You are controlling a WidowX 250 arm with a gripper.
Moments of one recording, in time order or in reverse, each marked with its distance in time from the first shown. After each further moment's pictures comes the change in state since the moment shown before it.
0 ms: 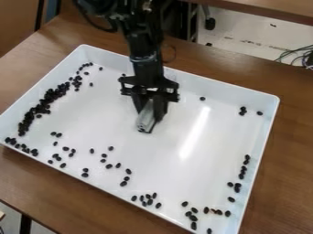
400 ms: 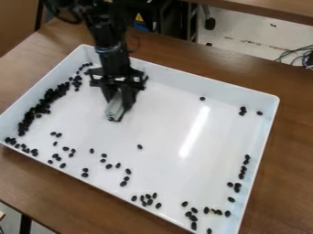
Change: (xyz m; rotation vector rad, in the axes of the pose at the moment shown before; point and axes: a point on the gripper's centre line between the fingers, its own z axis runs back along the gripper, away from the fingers) arm 0.003 0.063 0.008 0.015 -0.009 0.081
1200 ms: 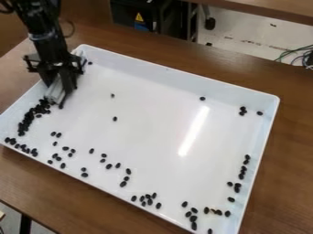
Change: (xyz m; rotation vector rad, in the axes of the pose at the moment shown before) arm -0.005 0.088 0.029 0.068 -0.086 0.107
